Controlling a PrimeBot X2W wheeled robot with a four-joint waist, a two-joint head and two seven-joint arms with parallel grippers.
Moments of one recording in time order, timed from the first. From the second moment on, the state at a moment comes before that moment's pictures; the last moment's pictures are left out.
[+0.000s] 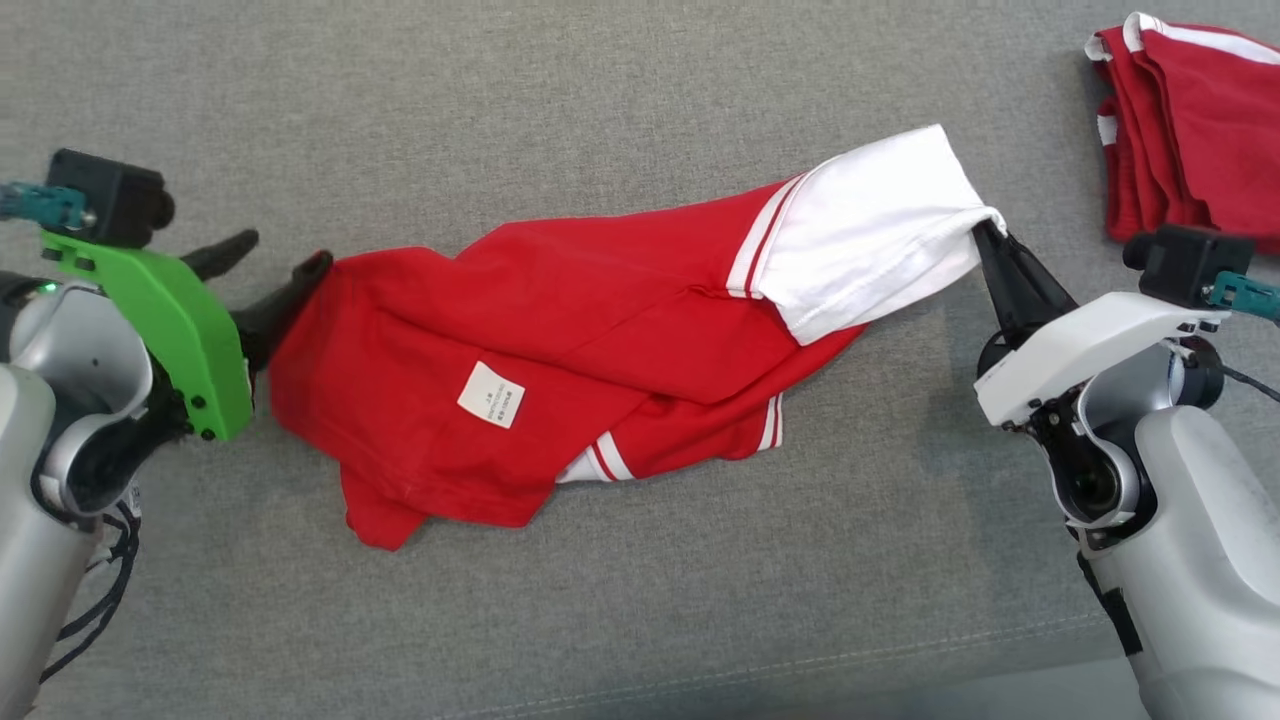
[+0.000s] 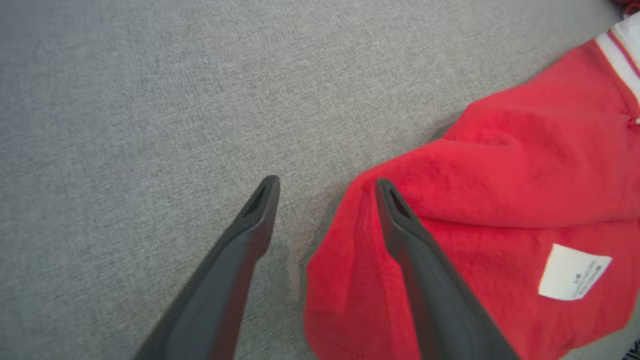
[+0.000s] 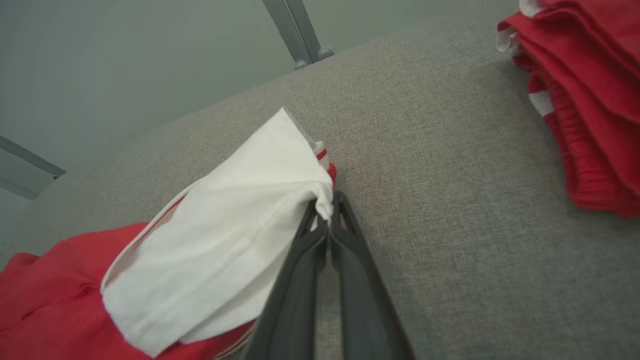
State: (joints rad) left arm -0.64 0.55 -0.55 0.19 -0.88 -0.12 0.47; right arm -0.34 -0.17 0.21 0.17 0.60 -0.02 0.09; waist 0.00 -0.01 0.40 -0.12
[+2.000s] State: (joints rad) left arm 0.03 0.36 -0.42 0.12 -0.65 0.09 -0.25; right arm 0.15 -0.24 0.17 0.12 0.28 -0.12 -0.24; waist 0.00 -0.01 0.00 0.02
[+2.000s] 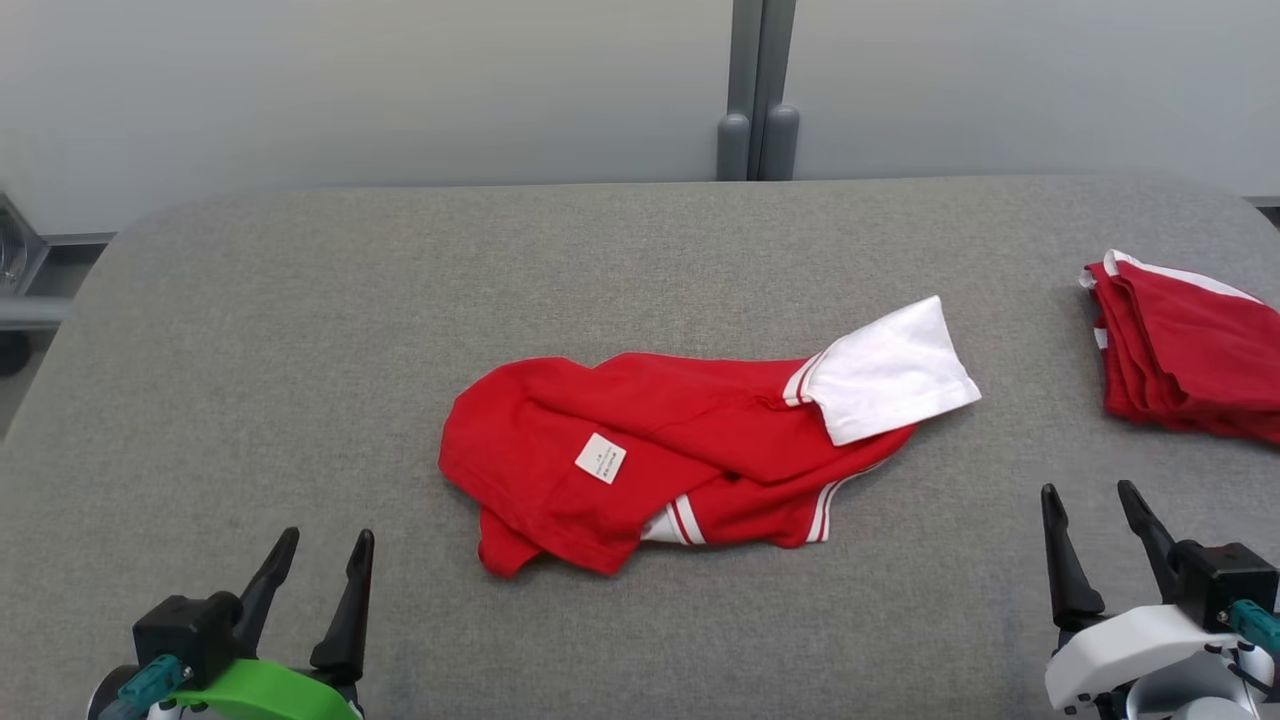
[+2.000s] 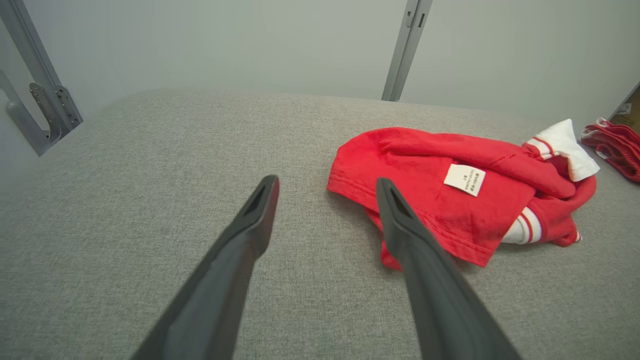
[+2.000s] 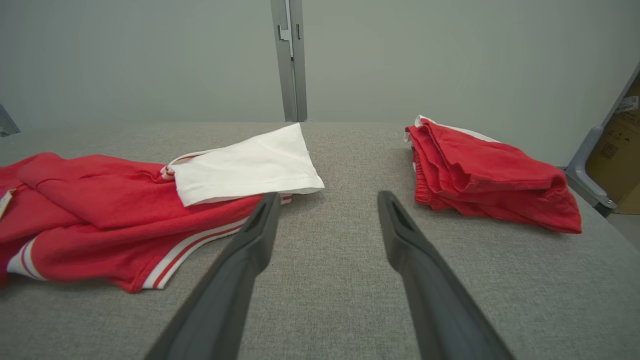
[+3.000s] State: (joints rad) left arm 0.01 0.33 -0.46 0.14 -0.62 0.05 -0.25; right arm 0.07 -0.25 0.22 0.15 0.23 -0.11 -0.24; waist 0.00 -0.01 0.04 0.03
